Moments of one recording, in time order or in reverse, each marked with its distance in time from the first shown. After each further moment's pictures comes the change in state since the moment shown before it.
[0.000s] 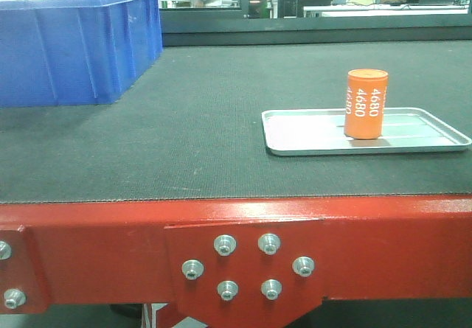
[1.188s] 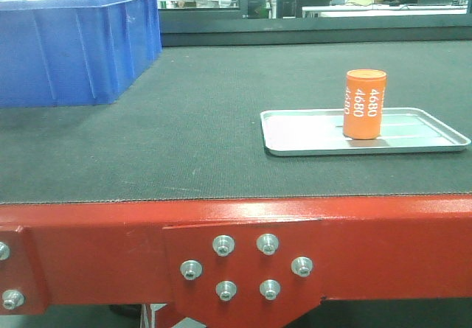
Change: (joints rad) left arm 0.000 0.000 0.000 0.000 0.000 0.000; right arm -0.278 -0.602 0.599 0.197 -0.120 -0.135
